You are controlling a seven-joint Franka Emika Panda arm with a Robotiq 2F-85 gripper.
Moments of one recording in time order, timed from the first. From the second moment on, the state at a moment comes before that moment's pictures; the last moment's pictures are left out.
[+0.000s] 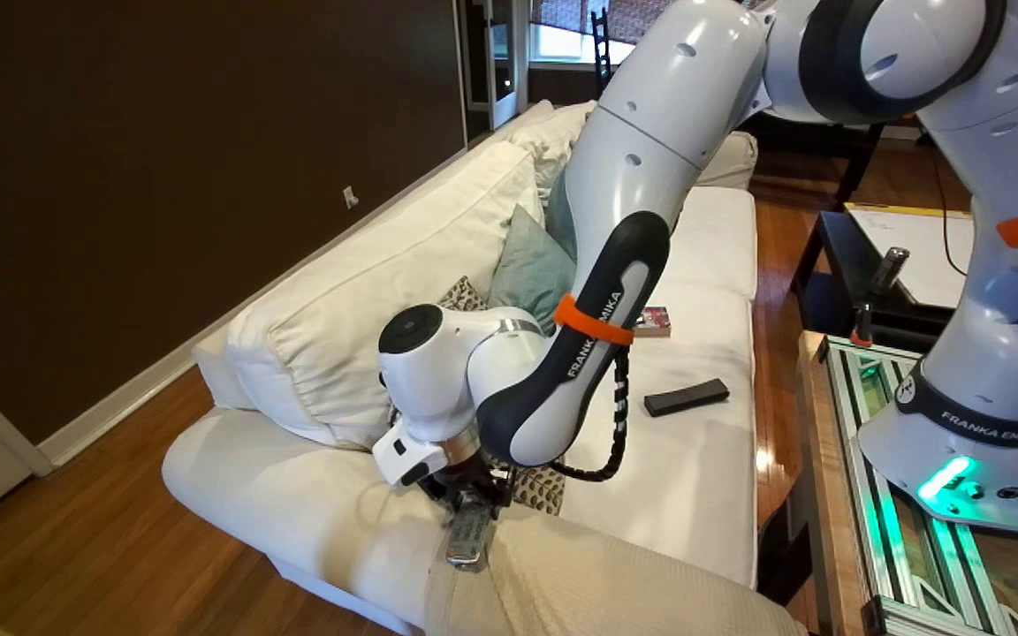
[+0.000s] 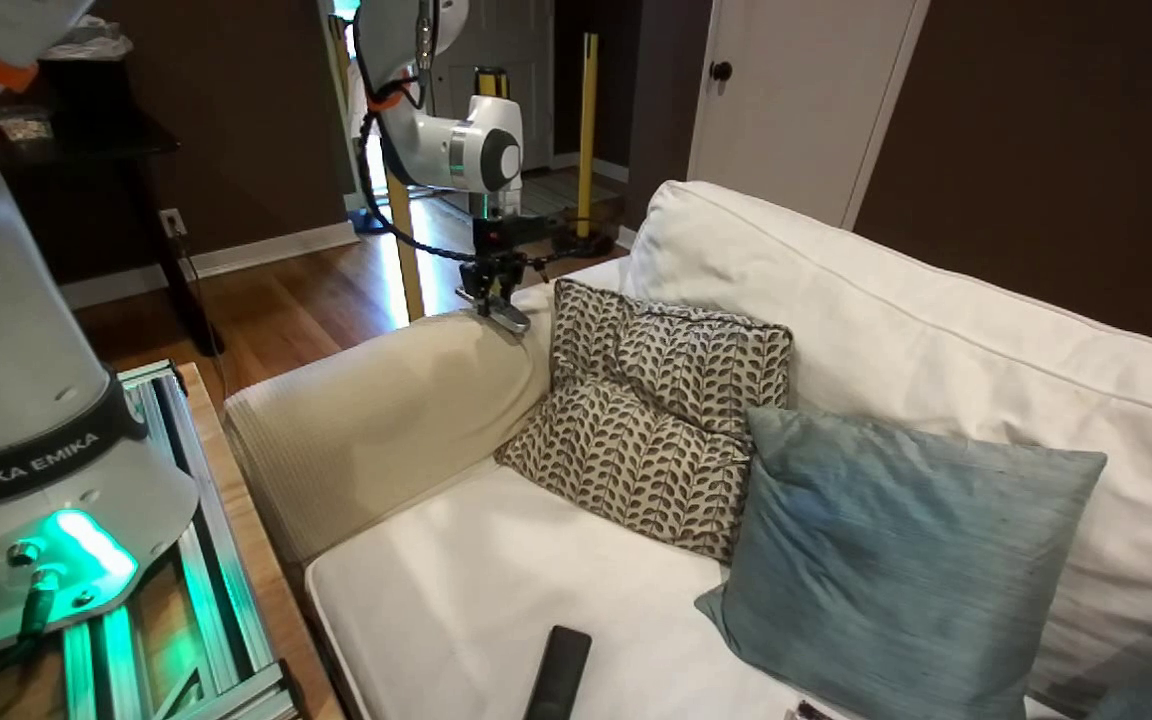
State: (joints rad) arm 0.19 0.83 0.25 -1.79 -0.36 2.46 -1.14
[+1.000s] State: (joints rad) arm 0.23 0.91 0.25 -1.64 -0.36 2.33 -1.10
